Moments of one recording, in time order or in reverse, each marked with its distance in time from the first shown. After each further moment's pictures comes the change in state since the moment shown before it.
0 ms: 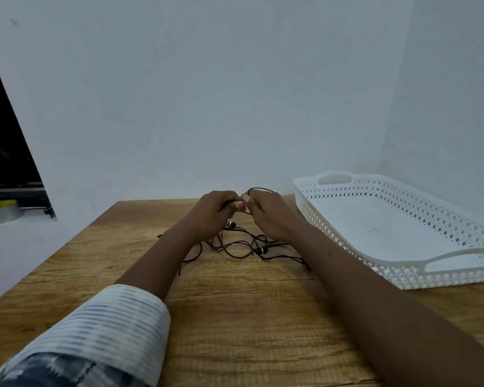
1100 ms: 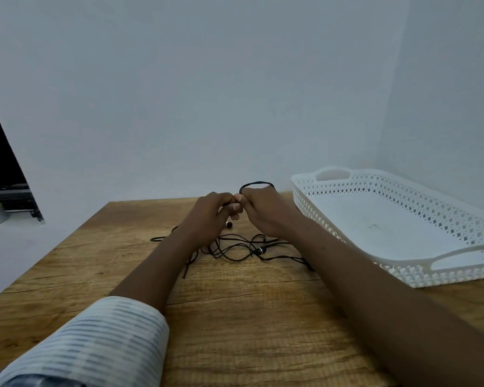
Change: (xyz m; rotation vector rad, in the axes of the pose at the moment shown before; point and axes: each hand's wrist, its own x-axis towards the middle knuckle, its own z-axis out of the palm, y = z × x) left_hand 0.000 -0.015 0.011 0.009 0.052 0.028; right_hand 0.014 0.011 0.009 -0.128 0.012 -0.104
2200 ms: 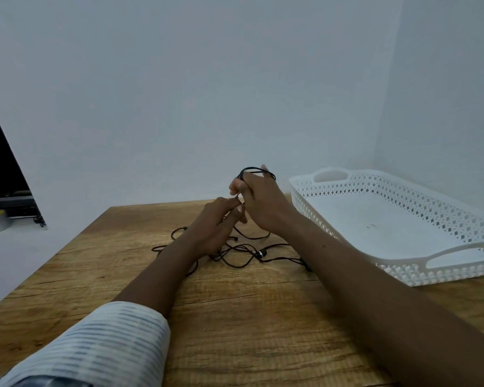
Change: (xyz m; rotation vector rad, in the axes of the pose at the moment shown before) left_hand -0.007 0.004 0.008 -0.031 -0.060 0.081; right_hand 0.006 -0.013 -0.012 0.184 0.155 0.018
